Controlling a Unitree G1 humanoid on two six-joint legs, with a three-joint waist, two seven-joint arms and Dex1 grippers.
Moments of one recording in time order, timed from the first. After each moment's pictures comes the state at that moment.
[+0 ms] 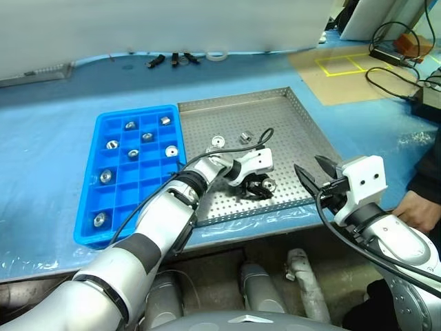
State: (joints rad) left arm -1.15 -0.10 -0.25 1.32 0.21 -0.15 -1.13; right arm 0.11 -0.48 -0.24 -1.00 0.36 0.86 0.26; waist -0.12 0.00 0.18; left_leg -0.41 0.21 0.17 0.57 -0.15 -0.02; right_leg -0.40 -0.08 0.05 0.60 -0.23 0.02
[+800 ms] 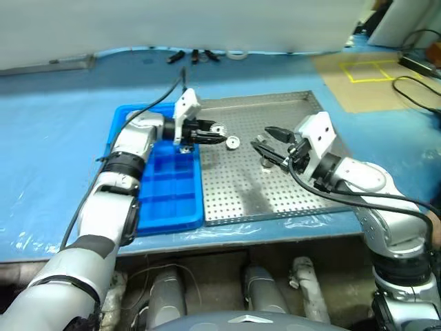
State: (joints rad) left arm -0.96 0.36 0.01 0.65 -0.10 0.26 -1.28; right arm -0.41 -0.55 0.03 -0.46 0.39 0.65 0.62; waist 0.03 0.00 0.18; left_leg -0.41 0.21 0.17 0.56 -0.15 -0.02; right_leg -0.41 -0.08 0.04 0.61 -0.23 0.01
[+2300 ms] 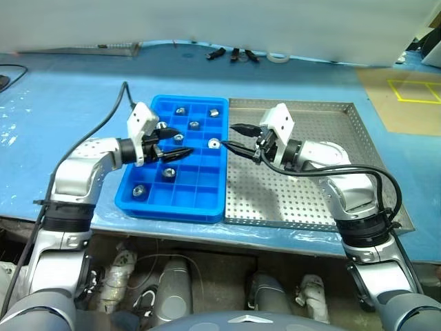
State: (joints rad) left arm -0.65 0.53 0.00 0.10 -0.37 0.59 -1.04; right arm -0.54 -0.48 0.12 -0.23 0.32 0.51 0.72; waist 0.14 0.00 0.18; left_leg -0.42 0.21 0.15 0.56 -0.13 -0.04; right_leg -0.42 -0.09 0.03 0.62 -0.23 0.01
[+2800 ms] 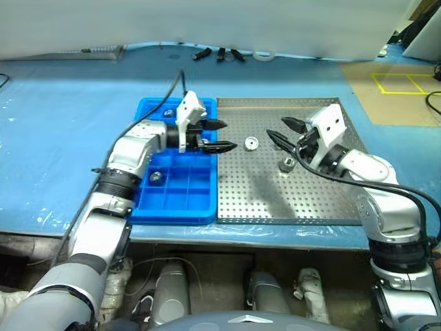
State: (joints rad) left arm -0.91 0.30 -0.16 0.47 -0.31 0.36 -1.19; right arm -0.32 -0.55 -0.07 -0.41 0.30 0.60 0.53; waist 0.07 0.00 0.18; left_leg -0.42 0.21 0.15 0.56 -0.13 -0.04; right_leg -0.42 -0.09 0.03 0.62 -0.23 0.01
